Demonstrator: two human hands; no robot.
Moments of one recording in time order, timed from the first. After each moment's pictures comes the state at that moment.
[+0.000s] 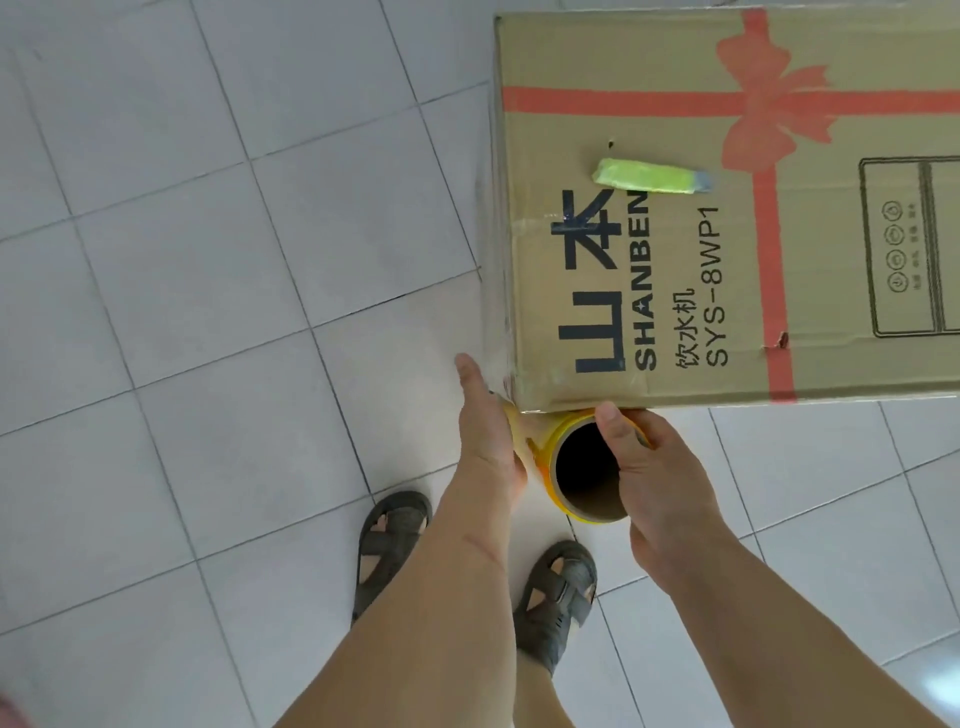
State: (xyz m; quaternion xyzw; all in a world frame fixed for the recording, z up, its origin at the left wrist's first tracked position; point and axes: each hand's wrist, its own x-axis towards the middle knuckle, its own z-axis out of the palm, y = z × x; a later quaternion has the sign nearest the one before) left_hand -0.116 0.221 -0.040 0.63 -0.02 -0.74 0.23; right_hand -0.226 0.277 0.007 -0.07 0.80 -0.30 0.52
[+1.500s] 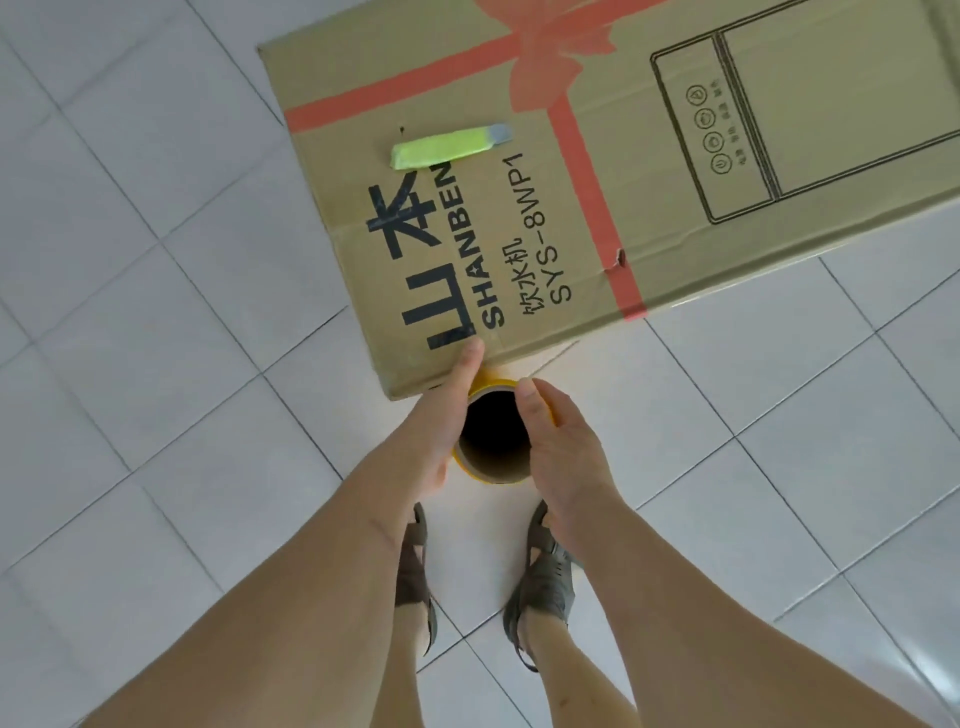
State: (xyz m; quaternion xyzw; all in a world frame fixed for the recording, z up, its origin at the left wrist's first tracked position) left_hand -0.156 0.233 -0.009 0.65 -0.29 -0.70 -0.03; right_hand -0.250 0.313 0.016 0.01 0.74 -0.35 0.58
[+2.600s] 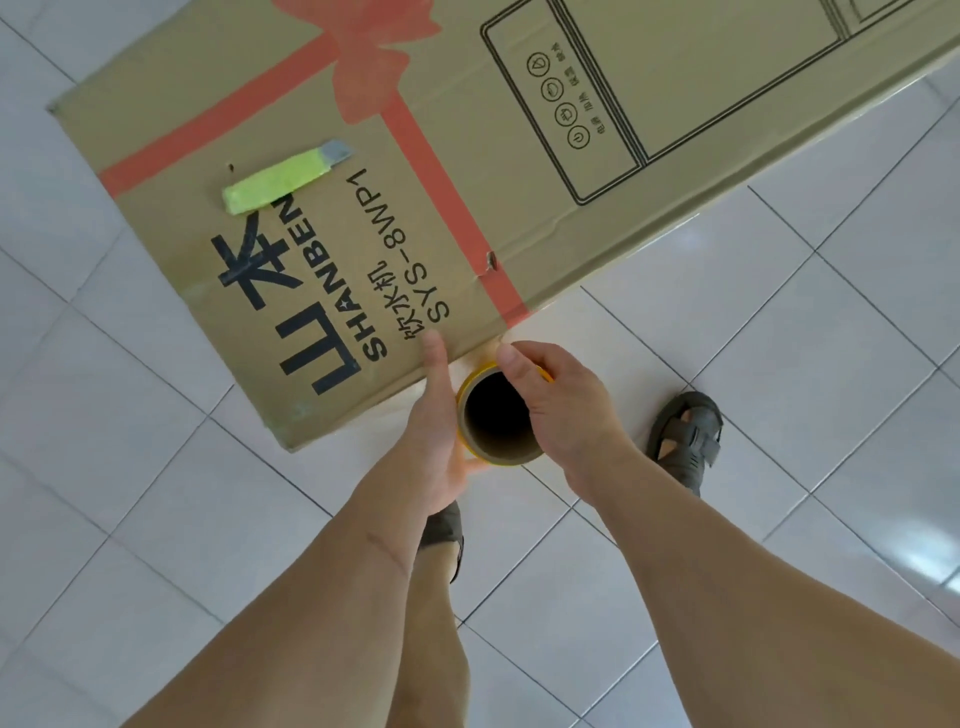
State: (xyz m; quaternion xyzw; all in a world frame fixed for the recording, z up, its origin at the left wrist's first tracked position) left_hand -0.241 0.255 -0.013 0.60 -0.21 -0.77 -0.05; right_hand -0.353 0.321 0.011 0.01 0.76 -0.36 0.54
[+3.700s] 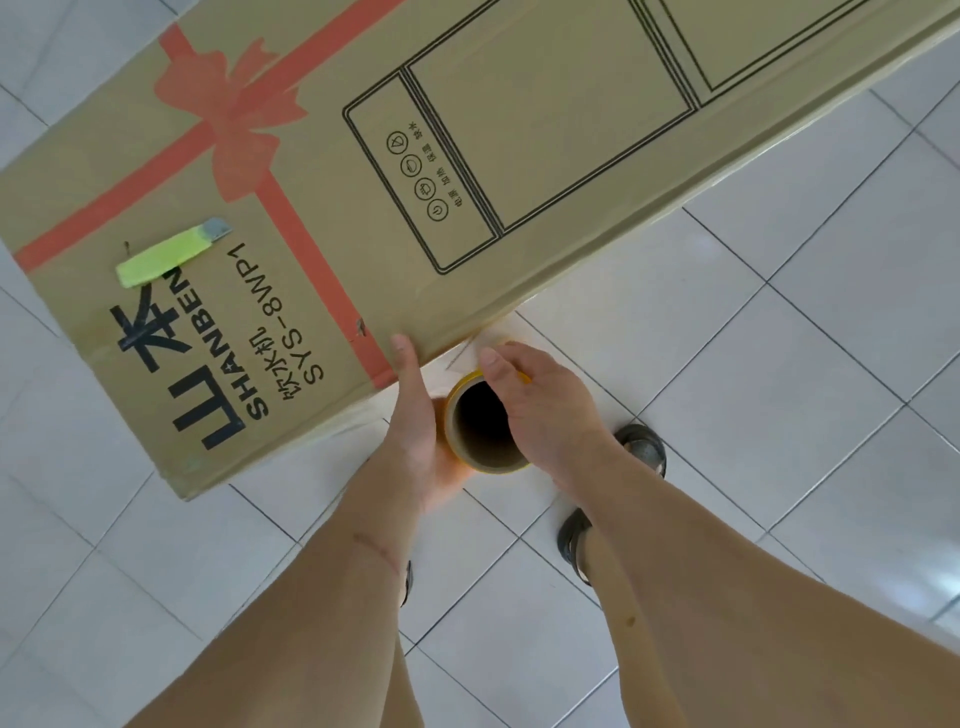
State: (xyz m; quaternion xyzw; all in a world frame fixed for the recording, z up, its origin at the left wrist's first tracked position) left_hand -0.361 0.284 -0.008 0.63 -0.14 -0.76 0.00; right_hand -0.476 0.349 0.007 -0.06 0.75 -0.32 0.58
